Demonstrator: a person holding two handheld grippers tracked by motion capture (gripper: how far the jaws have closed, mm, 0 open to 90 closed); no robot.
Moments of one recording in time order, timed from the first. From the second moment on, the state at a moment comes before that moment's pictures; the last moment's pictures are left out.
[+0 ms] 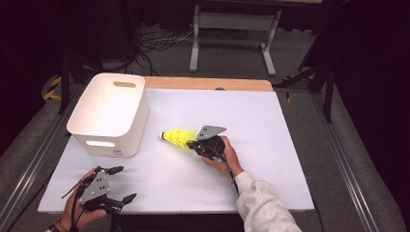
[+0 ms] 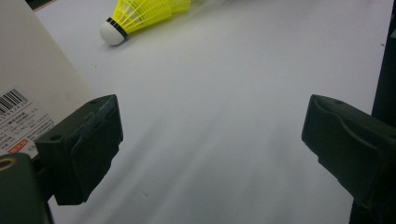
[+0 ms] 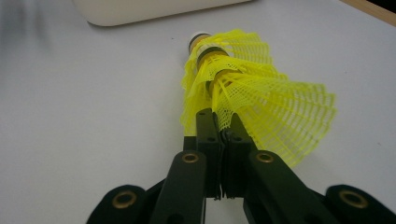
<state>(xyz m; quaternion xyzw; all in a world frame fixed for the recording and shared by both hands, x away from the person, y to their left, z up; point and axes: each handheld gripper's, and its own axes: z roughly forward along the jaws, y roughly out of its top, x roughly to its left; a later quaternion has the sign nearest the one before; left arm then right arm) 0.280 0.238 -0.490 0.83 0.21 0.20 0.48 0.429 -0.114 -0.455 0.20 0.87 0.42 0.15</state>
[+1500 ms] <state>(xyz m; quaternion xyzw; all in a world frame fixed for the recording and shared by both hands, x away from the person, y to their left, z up) 0.278 0.239 -0.484 0.81 0.24 0.25 0.47 0.353 -0.166 -0.400 0.19 0.81 0.46 0.30</state>
